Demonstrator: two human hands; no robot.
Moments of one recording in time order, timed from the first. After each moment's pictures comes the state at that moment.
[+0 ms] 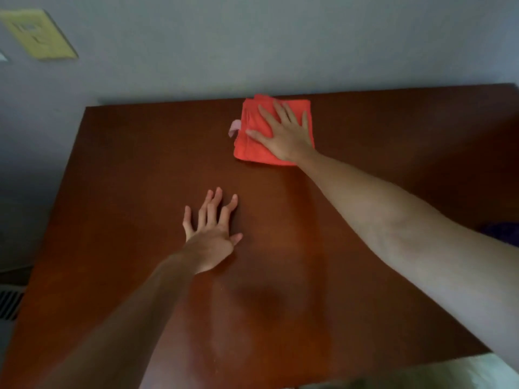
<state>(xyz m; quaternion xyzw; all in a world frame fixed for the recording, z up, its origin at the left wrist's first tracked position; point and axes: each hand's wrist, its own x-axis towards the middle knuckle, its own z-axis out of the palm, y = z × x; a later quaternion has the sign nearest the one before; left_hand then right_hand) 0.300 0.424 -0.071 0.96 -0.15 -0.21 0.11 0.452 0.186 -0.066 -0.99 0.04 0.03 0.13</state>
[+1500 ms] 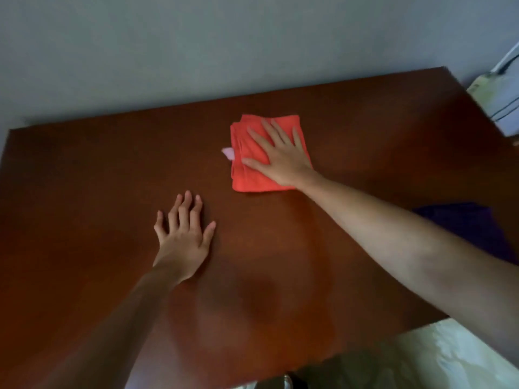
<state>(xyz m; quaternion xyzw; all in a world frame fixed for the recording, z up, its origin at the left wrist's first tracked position) 0.289 0.361 -0.088 0.97 -0.18 -0.07 0.10 0.362 0.074 -0.074 -1.00 0.00 0.01 0.09</state>
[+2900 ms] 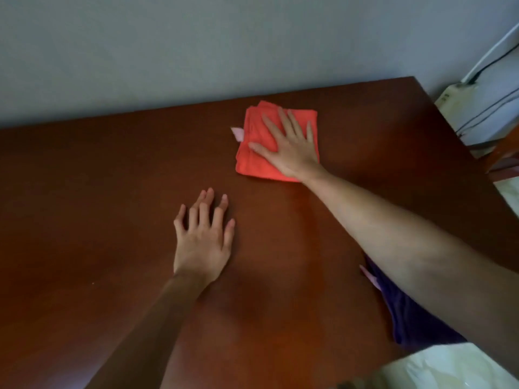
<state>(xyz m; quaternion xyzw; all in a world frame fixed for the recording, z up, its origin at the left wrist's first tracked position) 0.285 0.204 -0.092 0.97 -0.23 0.00 0.08 0.379 -0.057 -0.068 -0.99 0.11 0.02 0.12</state>
